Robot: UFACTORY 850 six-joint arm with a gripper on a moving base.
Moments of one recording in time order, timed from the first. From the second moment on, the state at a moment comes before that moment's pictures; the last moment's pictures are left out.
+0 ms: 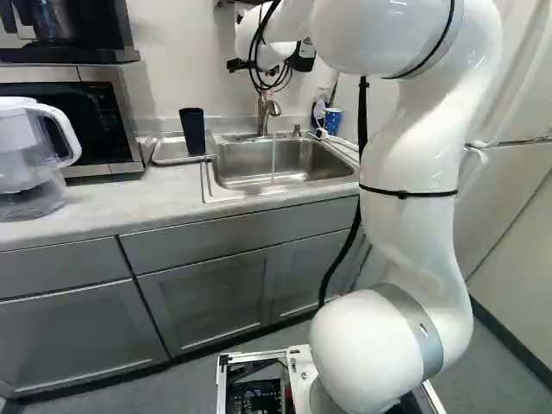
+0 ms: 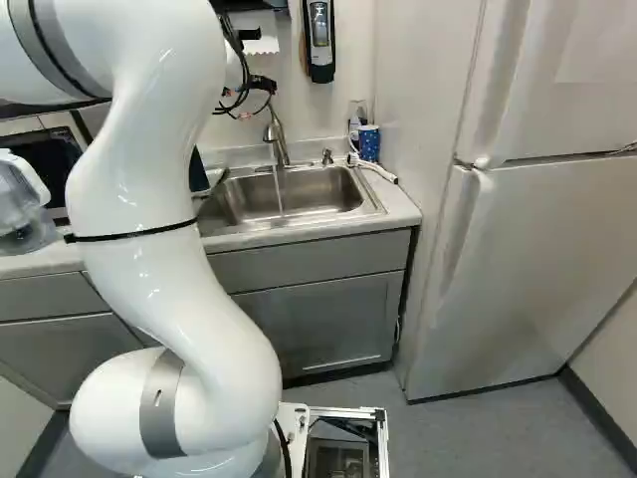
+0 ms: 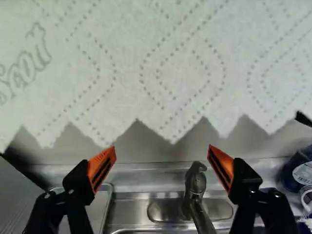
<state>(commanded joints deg) 12.2 -21.0 -90.6 2.4 5.2 0.0</state>
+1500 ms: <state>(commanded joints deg) 12.4 -20.3 -89.7 2.4 2.2 0.0</state>
